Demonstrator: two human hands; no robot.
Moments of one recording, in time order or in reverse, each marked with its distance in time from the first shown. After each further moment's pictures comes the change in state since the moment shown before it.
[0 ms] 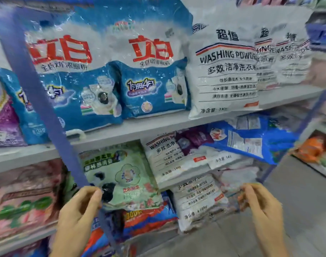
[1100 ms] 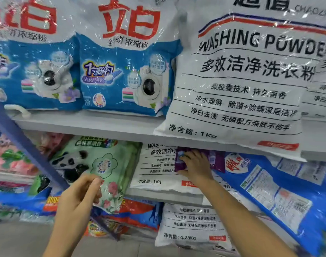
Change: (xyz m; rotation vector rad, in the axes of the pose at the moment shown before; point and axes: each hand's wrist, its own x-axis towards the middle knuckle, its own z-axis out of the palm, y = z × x) left_hand 0.012 0.069 0.198 0.146 0.434 -0.217; right_hand 0.253 0.199 0.169 -1.005 -1.012 -0.780
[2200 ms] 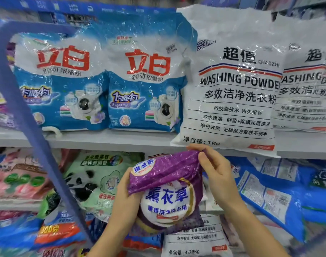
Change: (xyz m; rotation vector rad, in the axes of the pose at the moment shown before) left_hand 0.012 0.038 0.024 -0.600 -0.259 -0.029; right_hand -0.124 -0.091 -0.195 1.429 0.483 -0.038
